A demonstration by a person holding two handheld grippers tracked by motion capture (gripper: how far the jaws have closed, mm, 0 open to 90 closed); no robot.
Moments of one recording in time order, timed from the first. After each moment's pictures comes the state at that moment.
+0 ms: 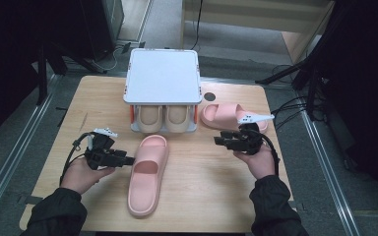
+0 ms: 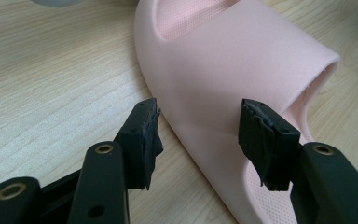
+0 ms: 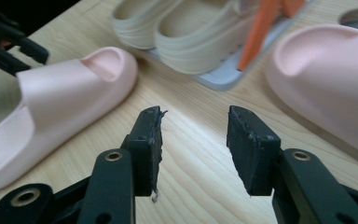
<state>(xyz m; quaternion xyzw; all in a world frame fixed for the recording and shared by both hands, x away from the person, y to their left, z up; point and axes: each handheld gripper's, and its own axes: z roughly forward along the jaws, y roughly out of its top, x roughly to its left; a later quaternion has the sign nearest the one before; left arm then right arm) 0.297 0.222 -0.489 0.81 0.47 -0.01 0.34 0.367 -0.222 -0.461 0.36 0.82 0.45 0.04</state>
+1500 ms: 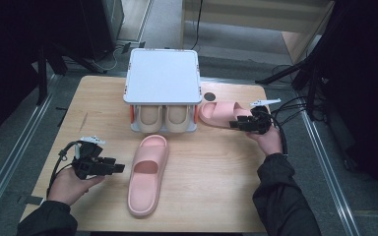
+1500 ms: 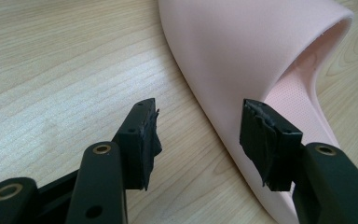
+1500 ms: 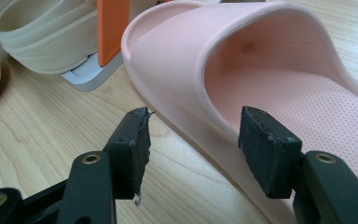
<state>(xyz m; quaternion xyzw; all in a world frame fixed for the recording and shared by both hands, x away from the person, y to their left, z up) 0.270 0.245 -0.493 0.79 0.51 -0.01 0.34 0.465 -0.277 -0.501 0.40 0.82 0.41 0.06</state>
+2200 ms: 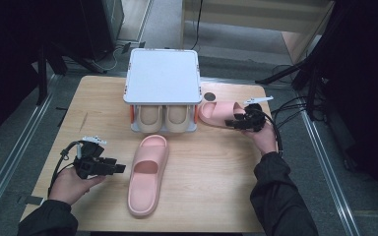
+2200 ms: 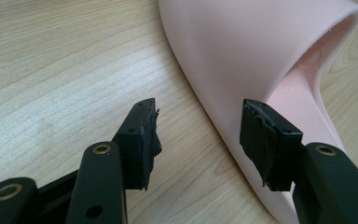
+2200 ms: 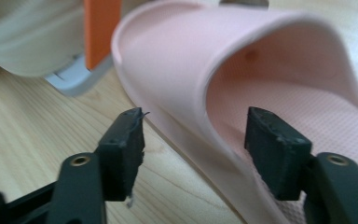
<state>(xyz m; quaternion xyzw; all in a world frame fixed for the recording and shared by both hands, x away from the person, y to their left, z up) 0.273 0.243 -0.496 0.80 0.51 -0.01 0.33 0.477 -0.259 -0.506 0.40 0.83 0.39 0.08</state>
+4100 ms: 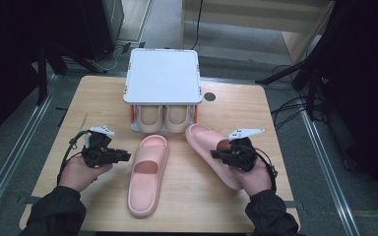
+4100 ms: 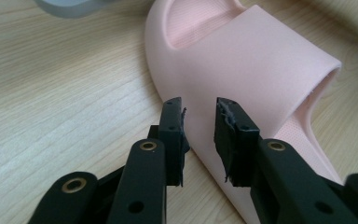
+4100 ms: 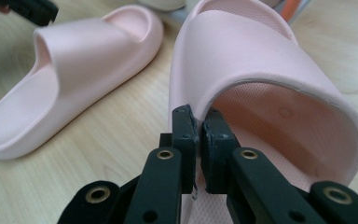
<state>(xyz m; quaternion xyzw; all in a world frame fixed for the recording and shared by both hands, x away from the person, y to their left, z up) 0.300 0.229 -0.487 0.81 0.47 0.00 0.35 0.313 -0.192 -0.456 0.37 0.84 0.39 0.05</state>
